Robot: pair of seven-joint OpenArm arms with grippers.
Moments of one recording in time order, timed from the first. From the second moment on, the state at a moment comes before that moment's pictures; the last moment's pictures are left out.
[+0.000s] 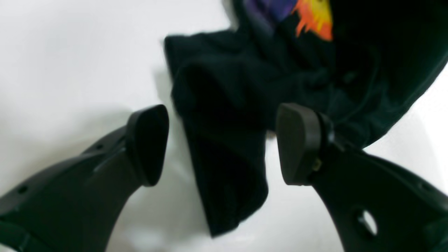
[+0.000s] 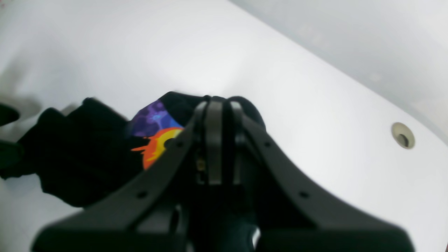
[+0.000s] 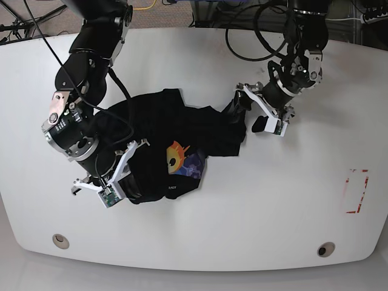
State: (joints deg) left arm 9.9 -7.9 -0.9 92.9 -25.0 -27.7 29.8; right arm 14.1 4.8 12.5 114.0 21.4 41.1 -66.1
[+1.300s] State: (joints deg) left arm 6.5 -7.1 4.2 89.5 -23.4 -26.9 34.6; right arm 14.3 6.0 14.6 116.3 21.6 41.1 -65.7
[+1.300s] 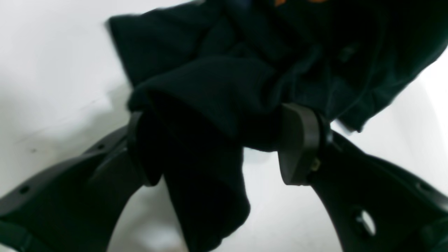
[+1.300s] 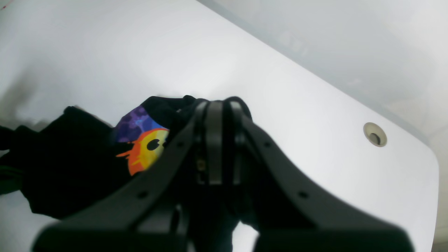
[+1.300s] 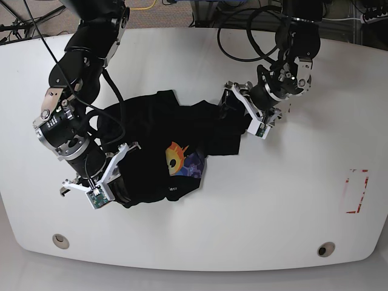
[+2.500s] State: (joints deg) left arm 4.3 -6.2 3.3 86.9 -20.8 -26.3 34.4; right arm 14.6 7.5 16.2 116.0 21.6 41.1 -65.7
